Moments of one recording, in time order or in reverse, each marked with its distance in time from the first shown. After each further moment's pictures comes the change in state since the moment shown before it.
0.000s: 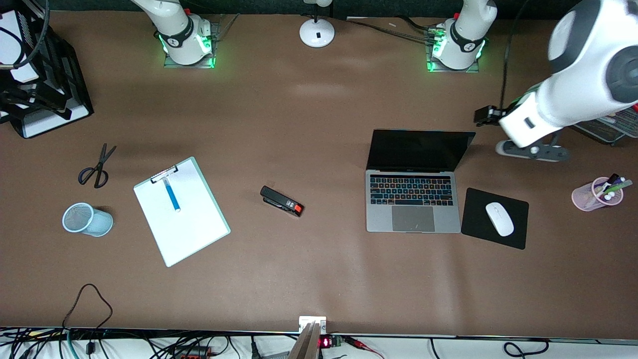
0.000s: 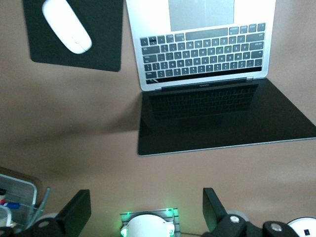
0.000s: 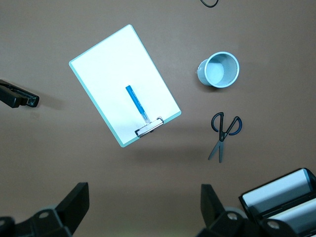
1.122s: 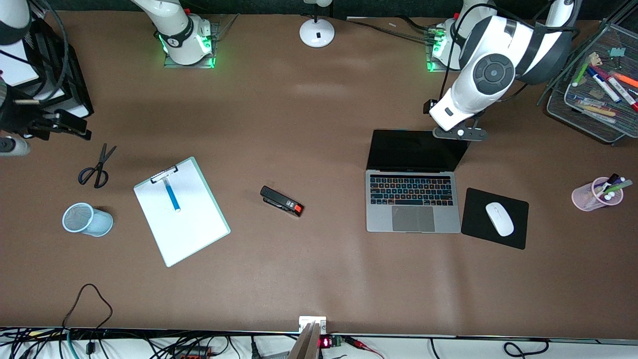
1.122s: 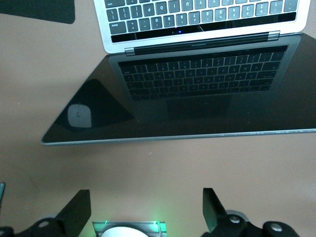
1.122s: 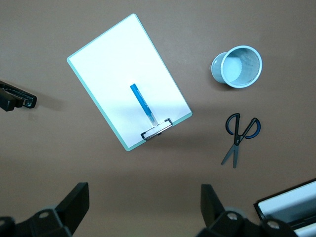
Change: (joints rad) left arm -0.005 -0.162 -0.158 -0.519 0.000 0.356 -0.166; right arm -0.003 0.115 -0.003 -0.002 0.041 0.050 0.000
